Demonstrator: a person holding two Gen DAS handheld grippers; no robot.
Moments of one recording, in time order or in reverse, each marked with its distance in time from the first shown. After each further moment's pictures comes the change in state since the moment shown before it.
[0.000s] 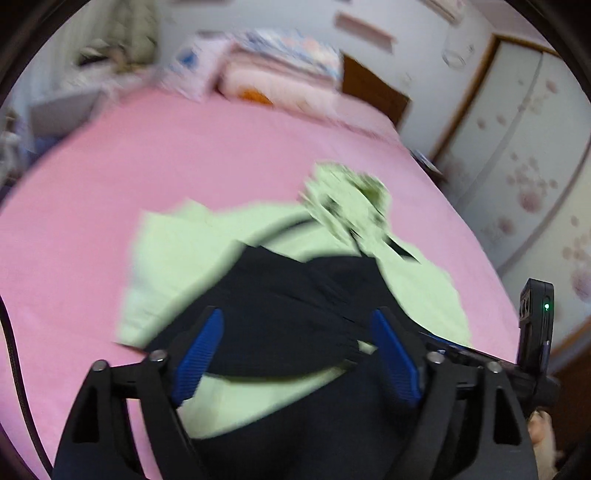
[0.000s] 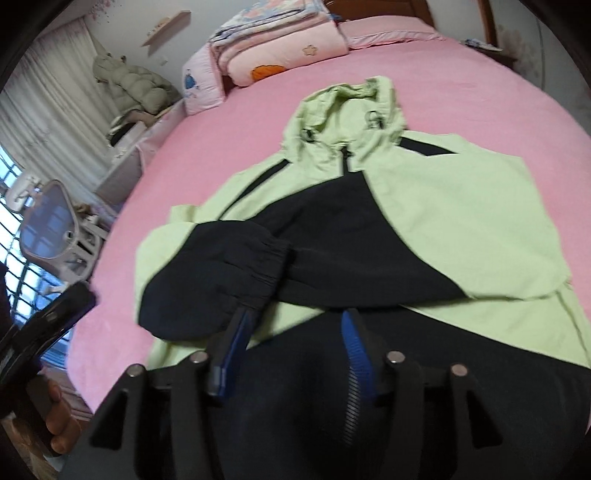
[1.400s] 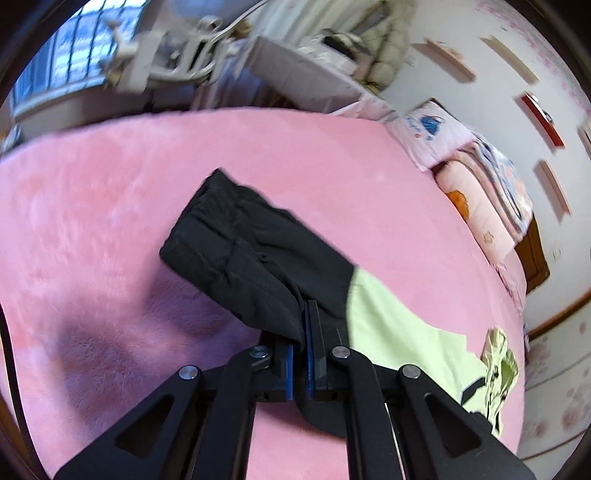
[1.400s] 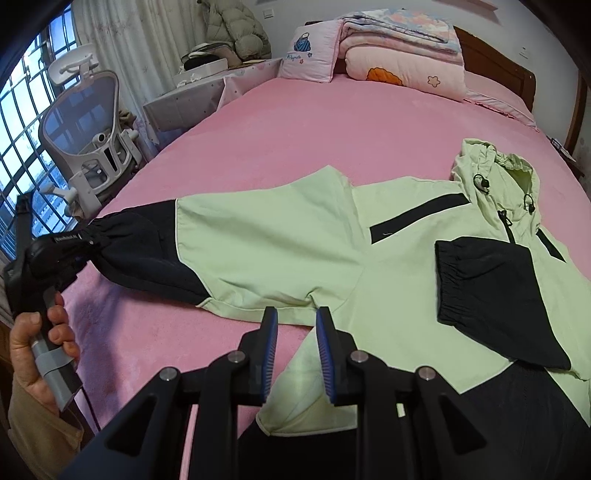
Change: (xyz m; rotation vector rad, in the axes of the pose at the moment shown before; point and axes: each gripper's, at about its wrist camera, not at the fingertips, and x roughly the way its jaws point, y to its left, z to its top) left arm -0.015 0.333 -0.015 -0.641 -0.154 0.323; right arm 0.070 0.236 -0.037 -0.386 -0.011 -0.068
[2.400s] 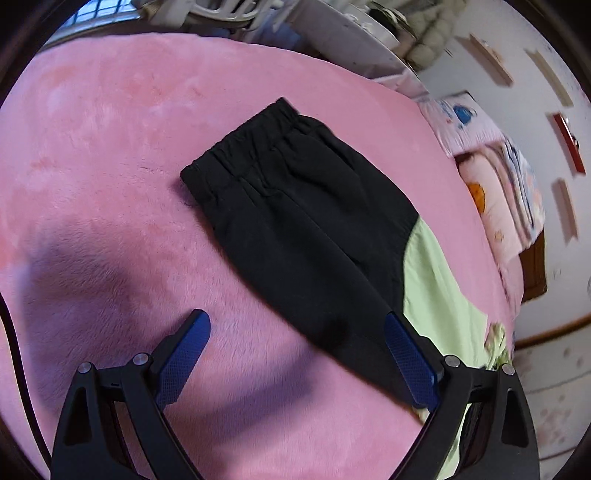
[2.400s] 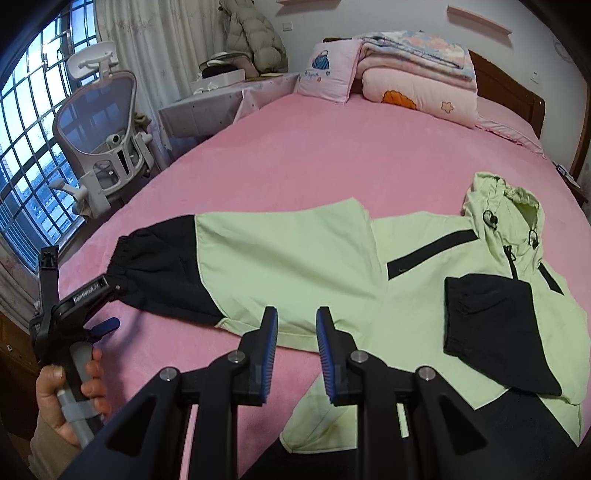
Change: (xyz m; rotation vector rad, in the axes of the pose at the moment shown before) left arm 0.021 0.086 -0.046 -0.188 0.157 -0.003; right arm -0.001 0.032 0.017 -0.071 -0.037 -0.003
